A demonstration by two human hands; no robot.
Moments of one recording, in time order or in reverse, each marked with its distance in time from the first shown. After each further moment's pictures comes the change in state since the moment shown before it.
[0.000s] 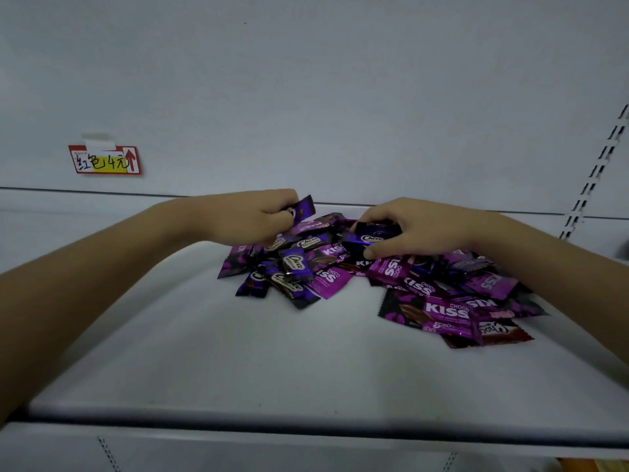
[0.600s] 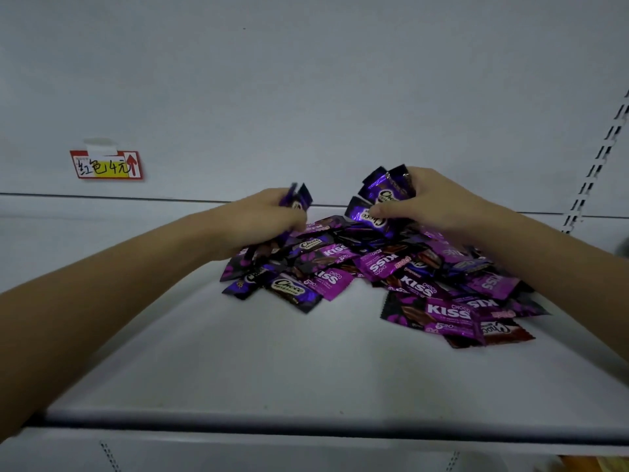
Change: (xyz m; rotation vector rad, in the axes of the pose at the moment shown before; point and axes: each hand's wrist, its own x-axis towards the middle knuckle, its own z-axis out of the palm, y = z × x) left_hand 0.006 0.008 0.016 -0.504 0.137 -0.217; right_hand 0.002 0.005 -0.005 0.544 0.429 0.102
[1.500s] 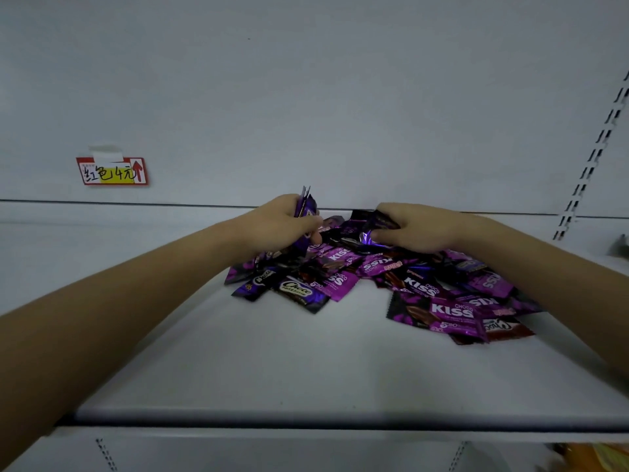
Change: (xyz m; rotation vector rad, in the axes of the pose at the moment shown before) left_hand 0.018 -0.008 0.010 0.010 0.018 0.147; right_hand 0.002 0.003 0.011 -0.607 -0.292 0.051
